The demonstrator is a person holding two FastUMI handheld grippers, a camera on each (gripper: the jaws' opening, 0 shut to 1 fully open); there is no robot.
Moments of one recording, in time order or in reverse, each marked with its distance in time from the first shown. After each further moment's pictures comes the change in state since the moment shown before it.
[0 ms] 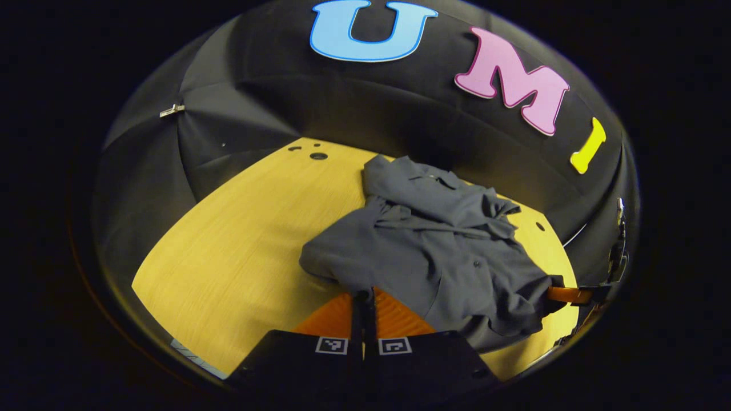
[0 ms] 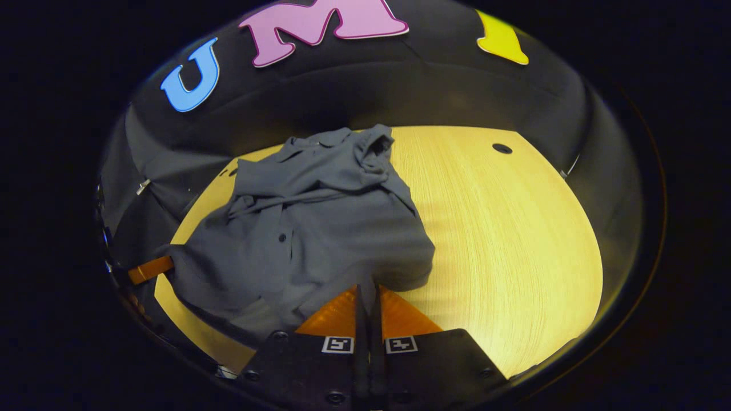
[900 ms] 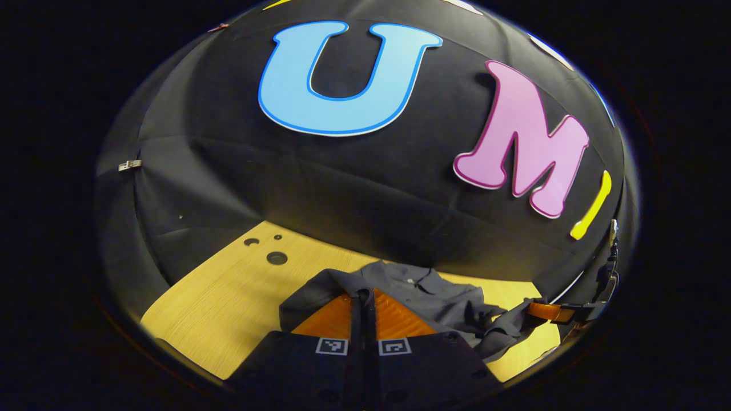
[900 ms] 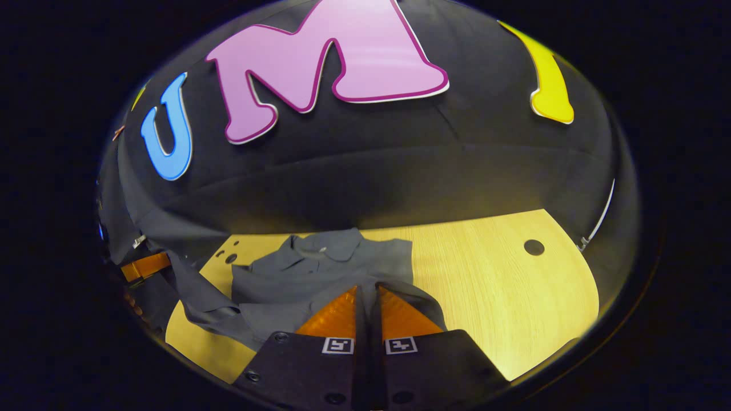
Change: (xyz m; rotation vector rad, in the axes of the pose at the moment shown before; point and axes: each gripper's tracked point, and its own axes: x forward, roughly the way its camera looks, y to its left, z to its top) left arm 0.101 -0.045 0.222 -0.030 -0.289 -0.088; right arm 0.086 0.025 0.223 0.017 -0.312 0.032
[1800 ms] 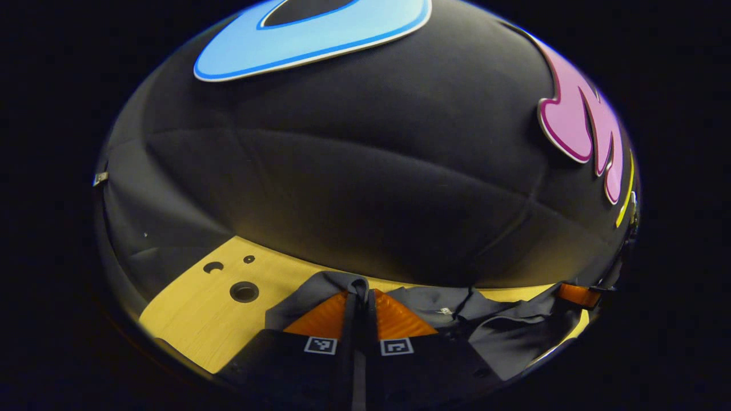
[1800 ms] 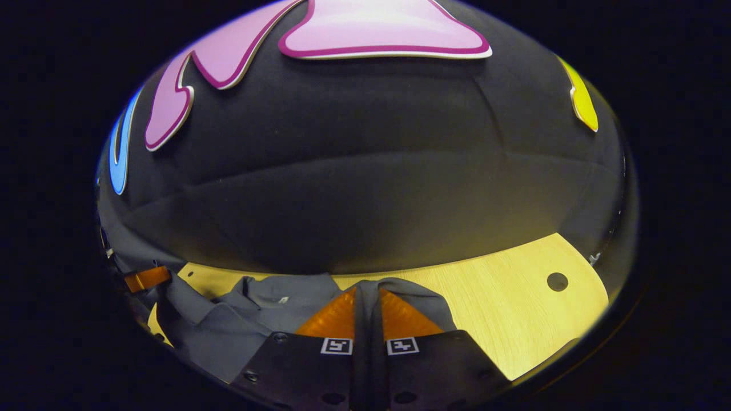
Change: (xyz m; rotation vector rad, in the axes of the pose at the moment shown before) left arm 0.163 0.011 0.000 0.107 0.015 0.036; right arm 0.133 -0.030 0.031 -0.022 -0.086 -0.122
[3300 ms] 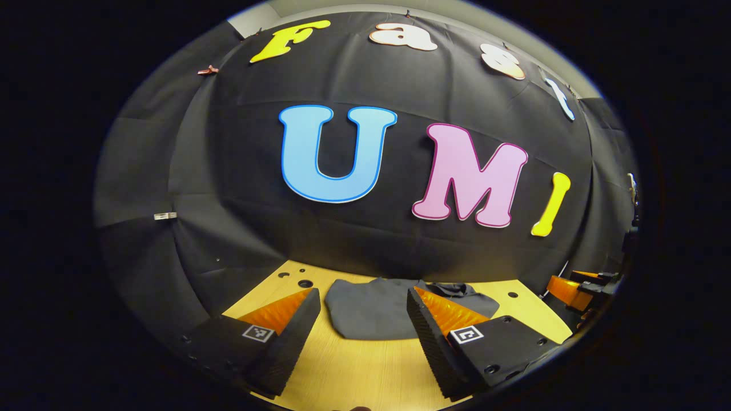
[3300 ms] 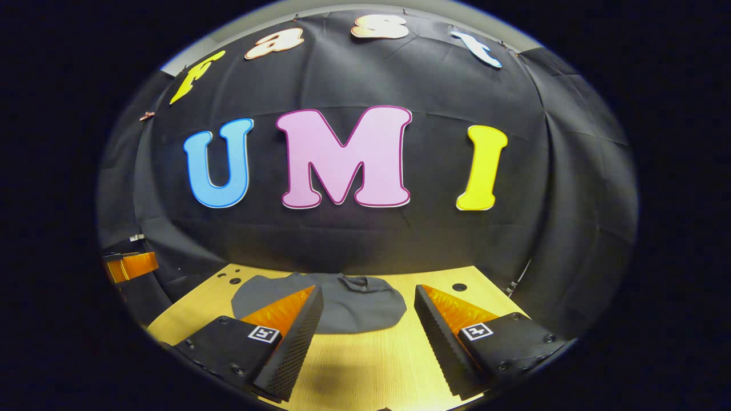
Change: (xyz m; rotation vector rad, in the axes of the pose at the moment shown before) left arm -0.415 0.006 0.002 0.040 -0.179 -0.053; right arm -0.421 0.036 0.012 -0.110 -0.269 -0.072
